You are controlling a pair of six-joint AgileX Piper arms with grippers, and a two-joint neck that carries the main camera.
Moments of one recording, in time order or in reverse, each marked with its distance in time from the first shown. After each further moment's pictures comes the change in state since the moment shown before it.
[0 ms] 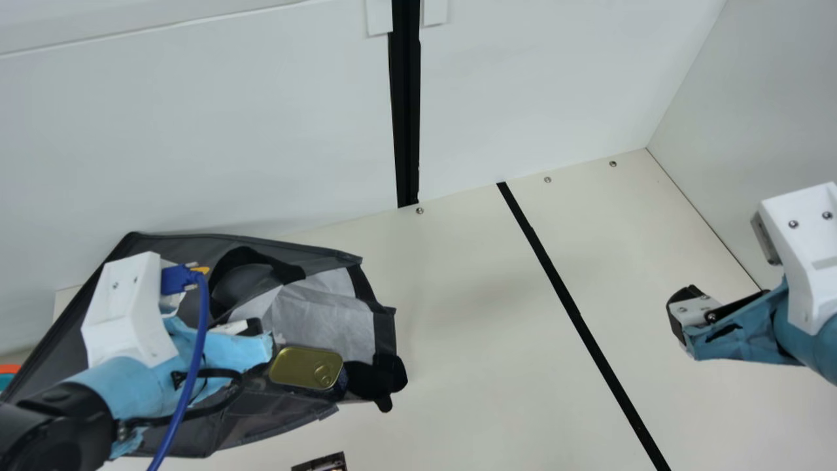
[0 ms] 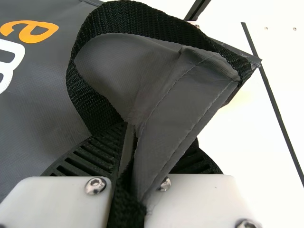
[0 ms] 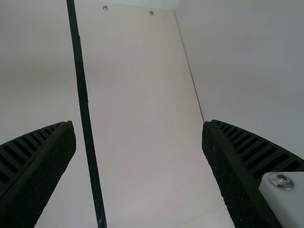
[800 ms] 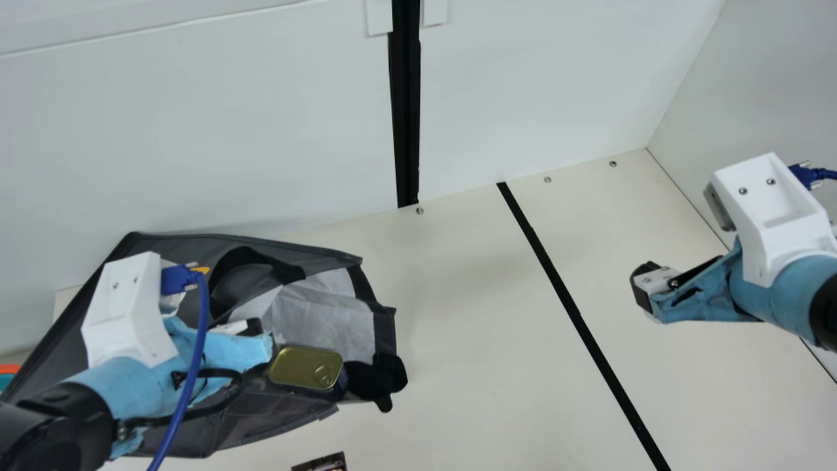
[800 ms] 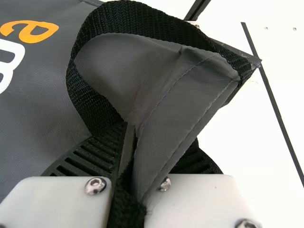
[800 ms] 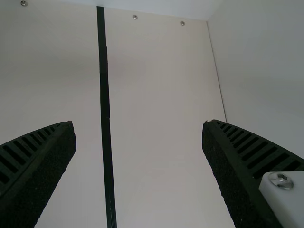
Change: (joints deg) left arm 0.0 0.0 0.0 0.0 0.0 0.0; right arm -3.4 7.2 0.1 10.1 -6.0 -7.6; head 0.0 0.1
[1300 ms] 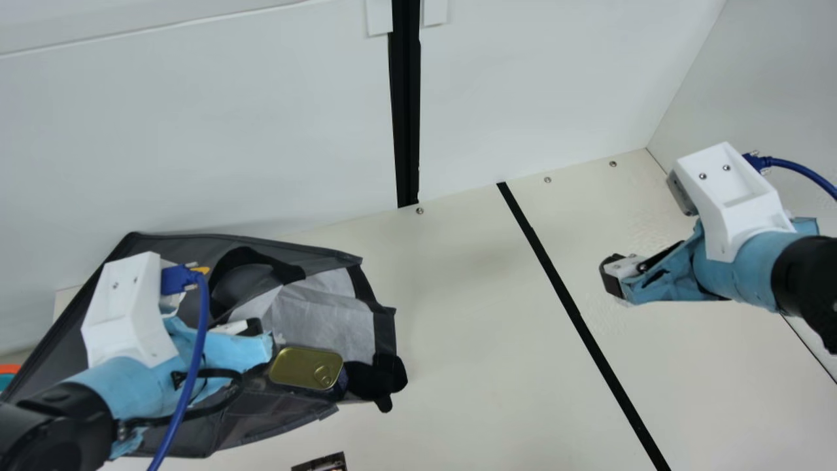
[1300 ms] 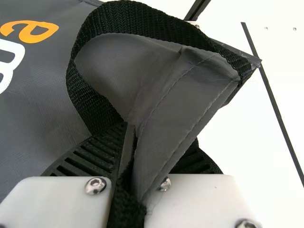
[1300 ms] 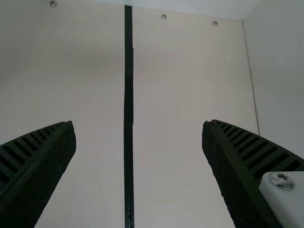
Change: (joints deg) left arm 0.0 0.0 0.0 0.0 0.0 0.0; right arm -0.1 5.9 -0.5 6.7 -1.2 -3.3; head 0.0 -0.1
